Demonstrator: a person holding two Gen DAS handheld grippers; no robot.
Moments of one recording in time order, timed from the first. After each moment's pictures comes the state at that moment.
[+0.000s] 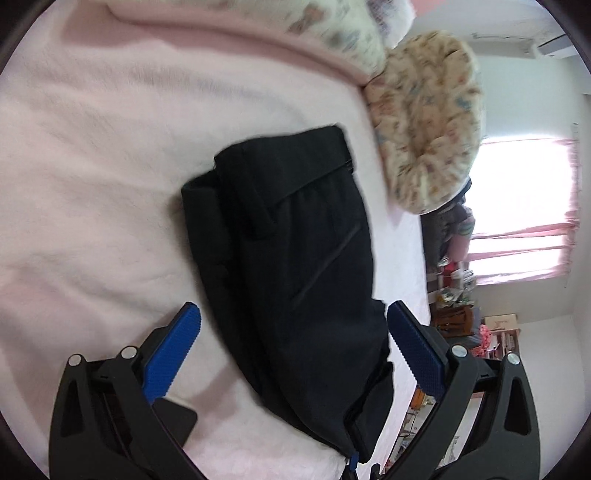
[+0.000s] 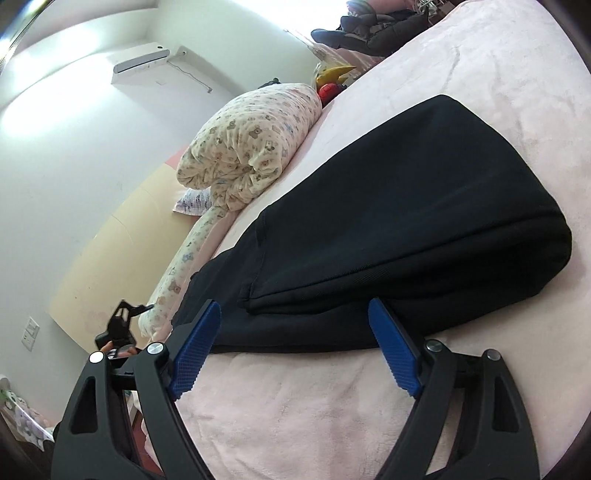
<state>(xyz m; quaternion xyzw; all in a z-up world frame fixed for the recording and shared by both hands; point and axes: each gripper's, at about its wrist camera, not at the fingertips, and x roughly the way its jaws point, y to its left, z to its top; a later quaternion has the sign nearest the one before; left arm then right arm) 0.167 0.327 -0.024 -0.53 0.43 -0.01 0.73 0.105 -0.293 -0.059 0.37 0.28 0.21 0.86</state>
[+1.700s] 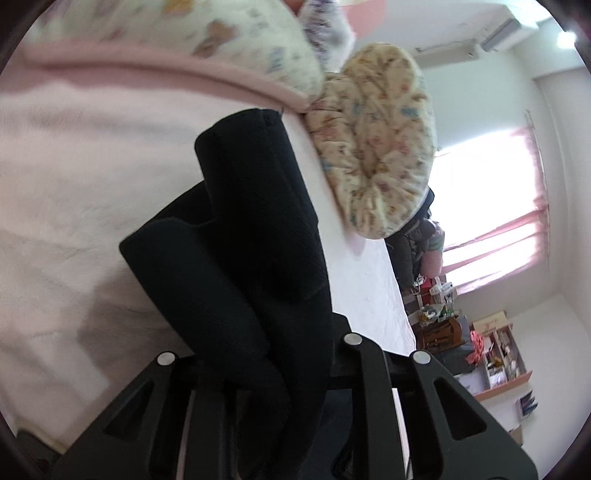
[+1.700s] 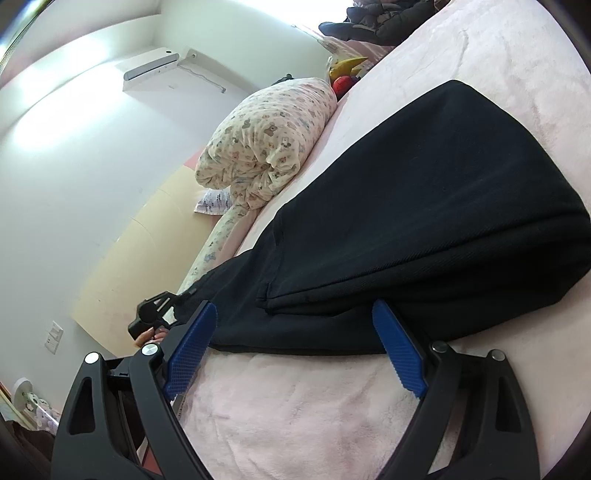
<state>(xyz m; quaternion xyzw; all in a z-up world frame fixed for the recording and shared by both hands) 0.199 0.297 -0.009 -0.50 0.30 -0.03 0.81 0.111 -0.311 -0.071 0.40 0.28 0.26 0.83</state>
